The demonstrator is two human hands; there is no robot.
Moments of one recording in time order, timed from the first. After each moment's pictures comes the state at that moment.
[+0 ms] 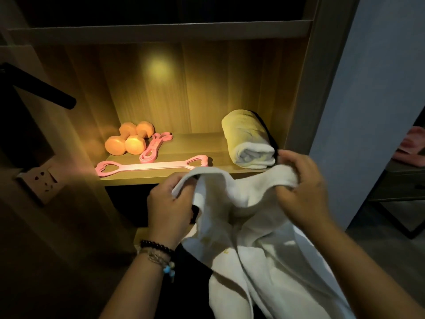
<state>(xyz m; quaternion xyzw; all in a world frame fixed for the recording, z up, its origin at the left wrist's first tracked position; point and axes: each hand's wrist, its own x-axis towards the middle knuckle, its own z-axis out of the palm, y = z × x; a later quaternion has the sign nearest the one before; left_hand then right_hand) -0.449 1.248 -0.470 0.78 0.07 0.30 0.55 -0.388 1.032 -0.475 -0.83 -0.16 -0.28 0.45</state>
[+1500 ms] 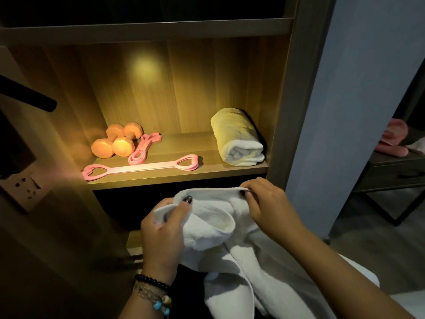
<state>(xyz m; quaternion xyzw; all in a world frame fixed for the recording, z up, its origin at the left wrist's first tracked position) -0.478 1.229 -0.496 0.65 0.13 0.24 0.71 -0.391 1.046 -0.517 -0.89 -0.26 -0.23 0.31</state>
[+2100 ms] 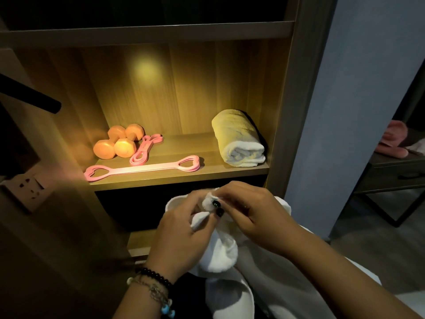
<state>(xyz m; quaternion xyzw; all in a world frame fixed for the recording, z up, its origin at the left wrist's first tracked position) -0.482 1.234 -0.485 0.89 -0.06 0.19 0.41 -0.424 1.068 -0.477 -0.81 -0.42 -0.17 0.37</state>
